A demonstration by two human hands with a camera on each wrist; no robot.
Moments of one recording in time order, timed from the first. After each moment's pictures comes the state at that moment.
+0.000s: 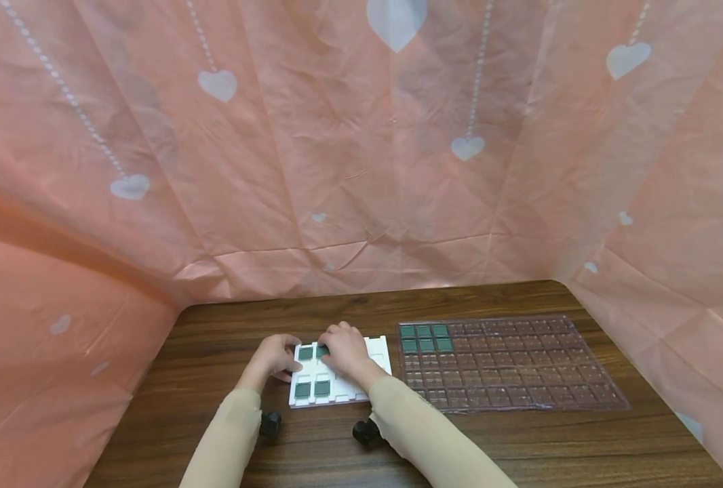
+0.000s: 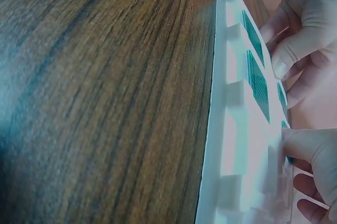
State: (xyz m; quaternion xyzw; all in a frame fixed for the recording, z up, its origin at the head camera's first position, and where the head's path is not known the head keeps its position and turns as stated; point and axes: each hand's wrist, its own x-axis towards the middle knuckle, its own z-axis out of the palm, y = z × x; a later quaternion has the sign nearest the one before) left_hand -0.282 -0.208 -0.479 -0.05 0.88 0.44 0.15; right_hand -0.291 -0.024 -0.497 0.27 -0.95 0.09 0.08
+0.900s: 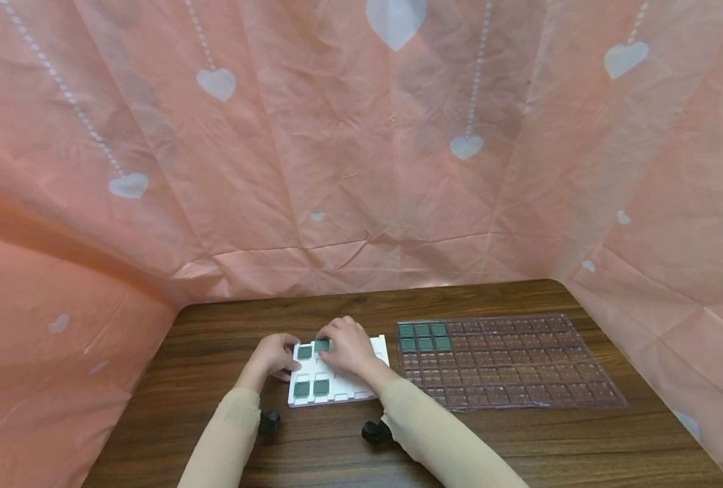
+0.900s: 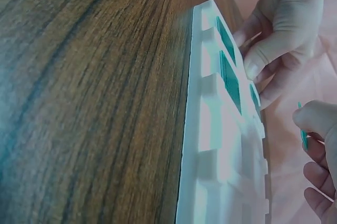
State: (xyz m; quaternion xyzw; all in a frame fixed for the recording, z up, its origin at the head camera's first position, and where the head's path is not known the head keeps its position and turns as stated) left_hand -0.283 -0.208 -0.480 -0.05 0.88 0.44 0.15; right_hand -0.285 -0.010 -0.483 0.28 -0.93 0.19 0.12
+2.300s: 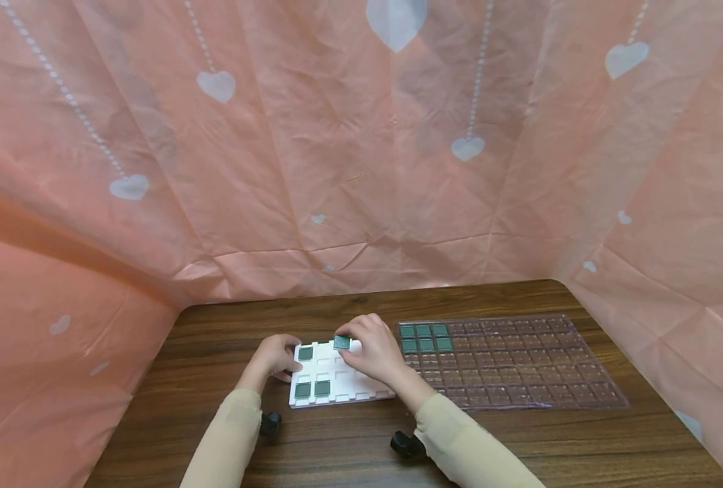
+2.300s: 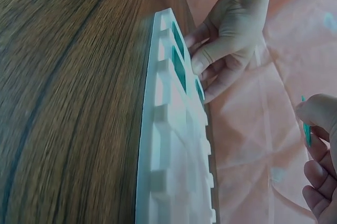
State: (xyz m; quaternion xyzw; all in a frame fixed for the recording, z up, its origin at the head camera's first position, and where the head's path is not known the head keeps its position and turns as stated) left_hand -0.281 -0.208 -0.480 -0.05 0.89 0.44 0.14; right_hand -0.257 0.038 -0.464 0.32 -0.87 0.30 0.24
